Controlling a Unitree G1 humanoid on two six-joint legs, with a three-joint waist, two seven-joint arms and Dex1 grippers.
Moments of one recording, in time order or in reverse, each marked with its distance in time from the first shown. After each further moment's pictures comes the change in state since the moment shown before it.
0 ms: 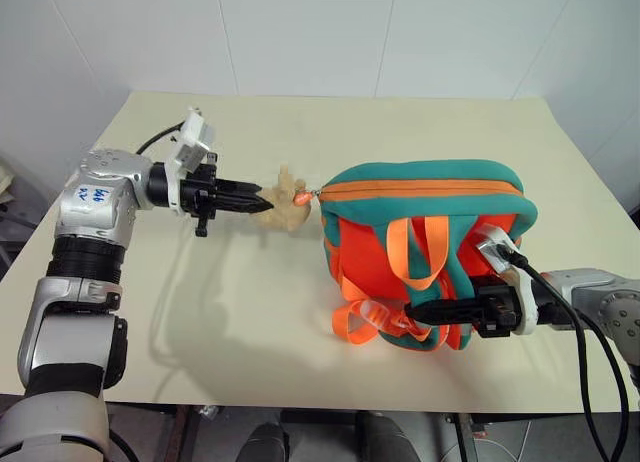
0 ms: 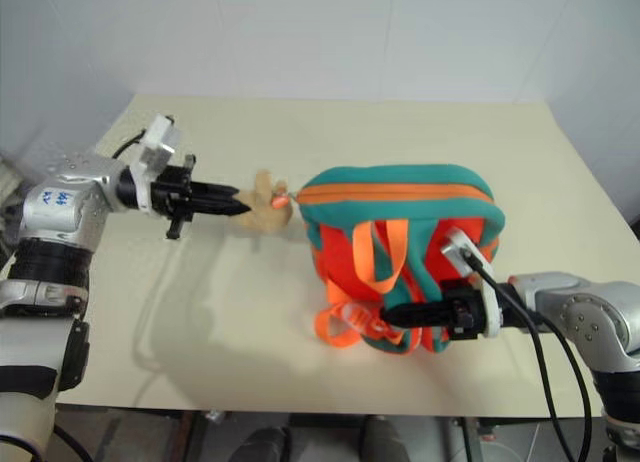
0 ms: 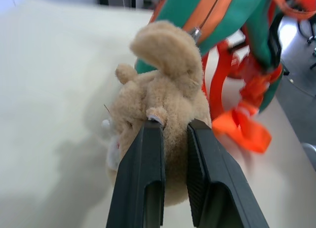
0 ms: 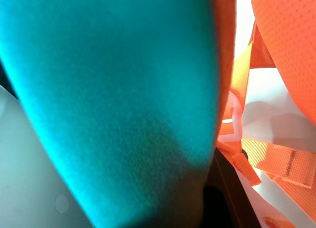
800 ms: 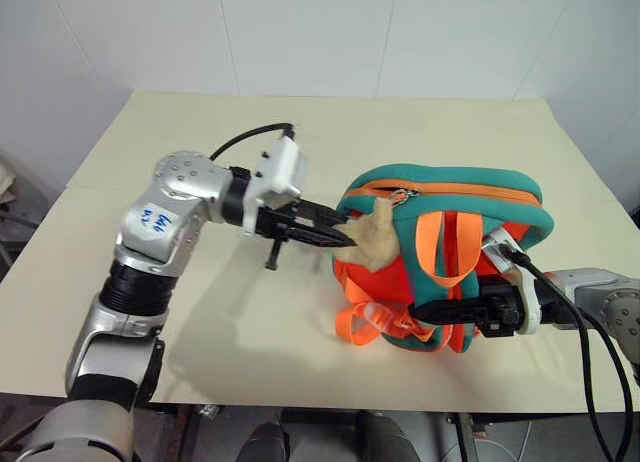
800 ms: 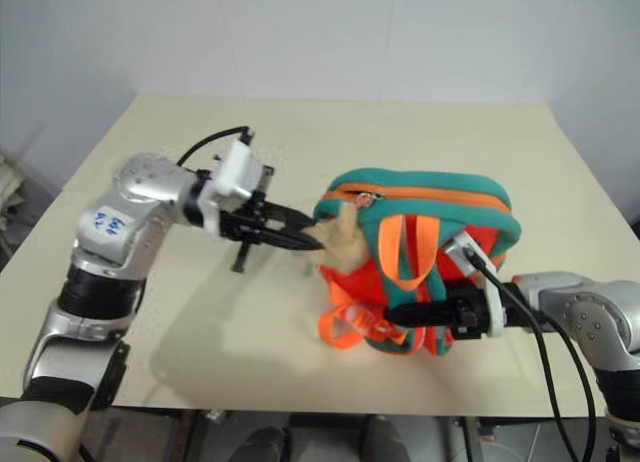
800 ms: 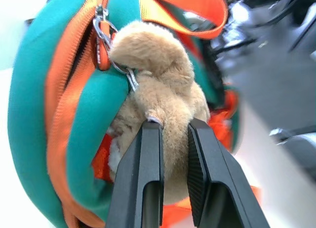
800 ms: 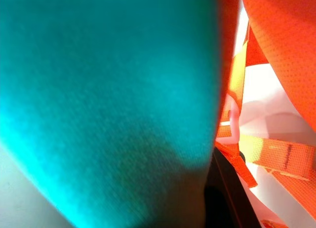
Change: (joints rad) left arm 0.093 -0.128 -0.055 -0.619 -0.102 0.129 0.134; right arm -0.004 -0.008 0.002 0.016 -0.014 0.000 0.022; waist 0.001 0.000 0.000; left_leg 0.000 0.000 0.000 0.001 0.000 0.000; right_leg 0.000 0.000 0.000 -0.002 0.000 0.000
